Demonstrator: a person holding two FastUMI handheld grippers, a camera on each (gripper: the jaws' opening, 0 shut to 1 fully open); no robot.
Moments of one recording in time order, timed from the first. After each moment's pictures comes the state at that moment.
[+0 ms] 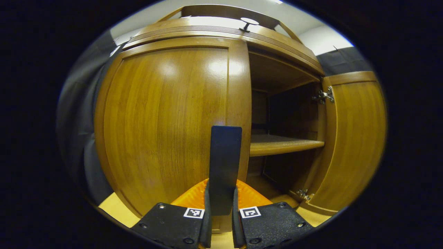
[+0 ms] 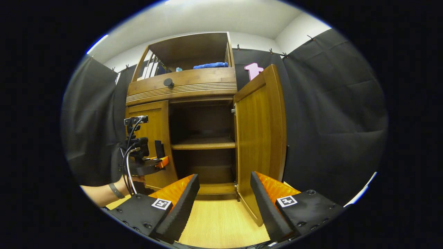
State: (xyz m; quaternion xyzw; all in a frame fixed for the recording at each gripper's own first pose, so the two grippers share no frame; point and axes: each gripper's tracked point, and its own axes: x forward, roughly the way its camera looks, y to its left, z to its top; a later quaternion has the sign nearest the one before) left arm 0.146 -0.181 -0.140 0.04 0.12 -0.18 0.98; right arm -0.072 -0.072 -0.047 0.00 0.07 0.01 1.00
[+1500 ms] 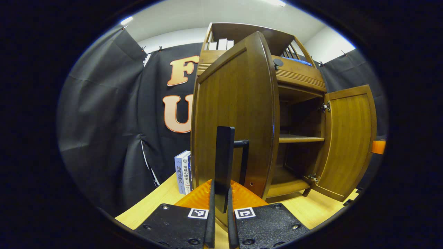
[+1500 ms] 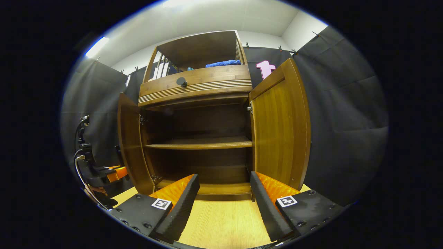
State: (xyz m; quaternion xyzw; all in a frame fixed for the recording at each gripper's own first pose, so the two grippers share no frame) left arm 0.008 -0.024 -0.089 0.04 0.08 -0.06 0.99; right arm -0.054 -0.040 -0.055 0.02 0.07 0.07 0.99
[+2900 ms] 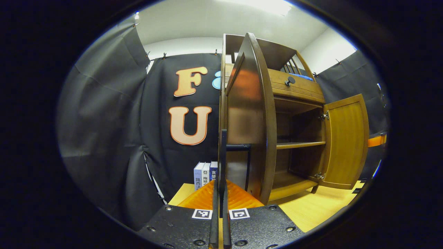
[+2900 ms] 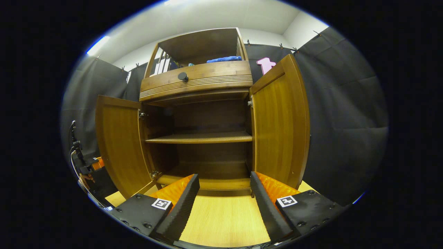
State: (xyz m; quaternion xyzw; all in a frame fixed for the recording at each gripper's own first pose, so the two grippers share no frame) left arm 0.012 0.091 -0.069 0.04 0.03 -0.11 0.99; right arm -0.069 -0.042 -0.067 0.02 0.09 0.06 0.99
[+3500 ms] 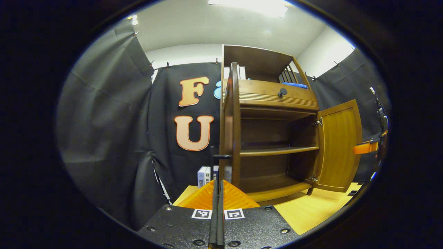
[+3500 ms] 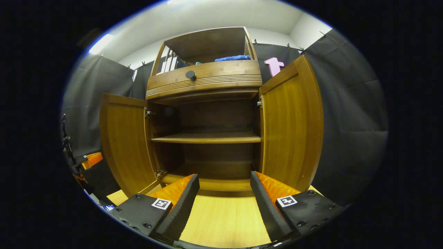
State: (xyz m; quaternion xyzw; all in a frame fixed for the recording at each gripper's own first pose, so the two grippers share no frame) left arm -0.060 0.067 -0.020 0.05 0.00 -0.08 1.00; right arm -0.056 -0.019 -0.065 0.01 0.09 0.09 0.99
